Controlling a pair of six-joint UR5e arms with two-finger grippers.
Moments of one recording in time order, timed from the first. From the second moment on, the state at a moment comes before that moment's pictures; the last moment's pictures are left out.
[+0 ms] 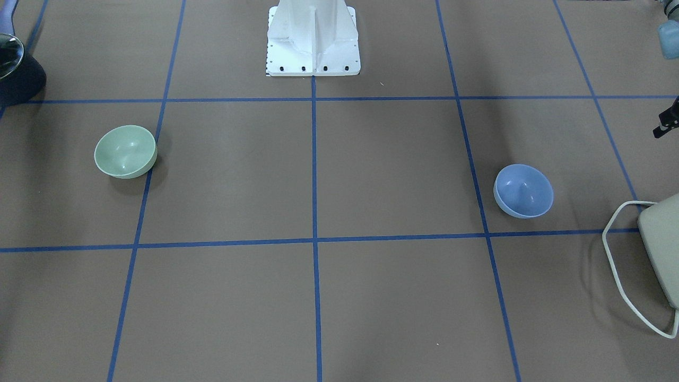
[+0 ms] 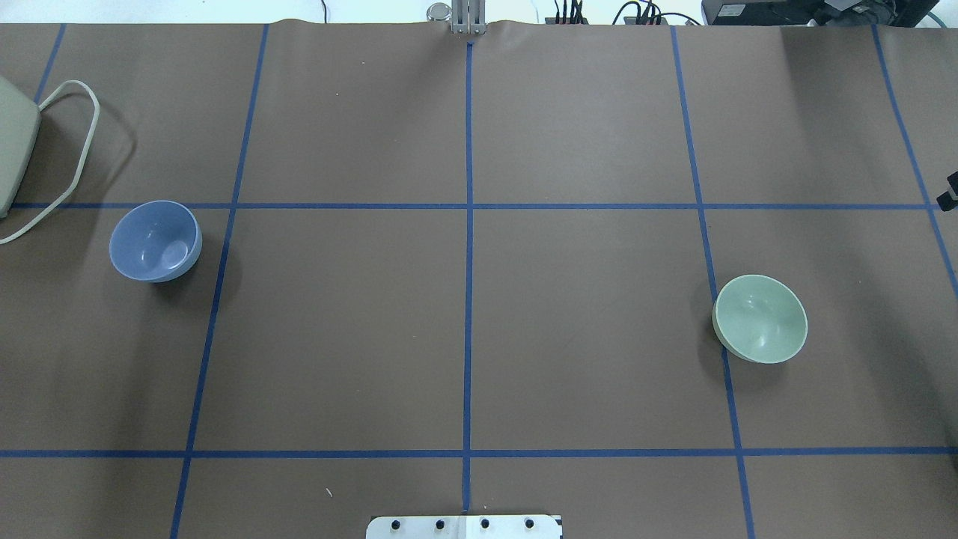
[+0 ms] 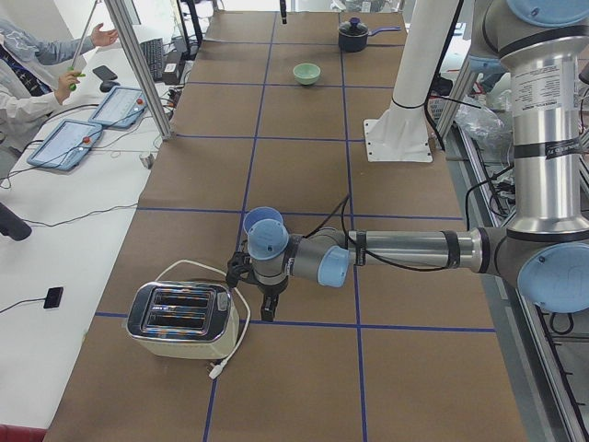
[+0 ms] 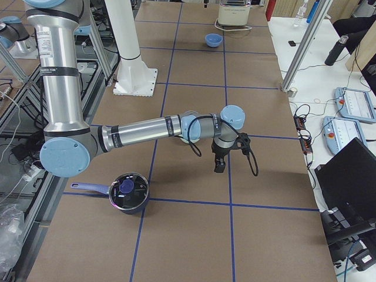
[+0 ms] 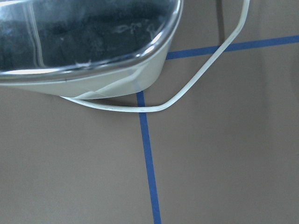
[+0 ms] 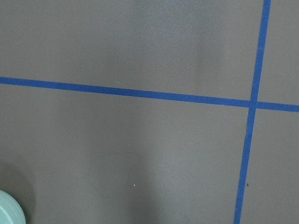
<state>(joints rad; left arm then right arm) -1.42 -1.43 -1.67 -1.82 -2.36 -0.11 1.37 -1.51 1.72 -1.67 2.36 0.13</state>
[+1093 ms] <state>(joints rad) -1.40 -1.45 -1.77 -1.80 -2.36 -0.36 1.34 -1.45 1.76 -1.67 2.35 0.20</state>
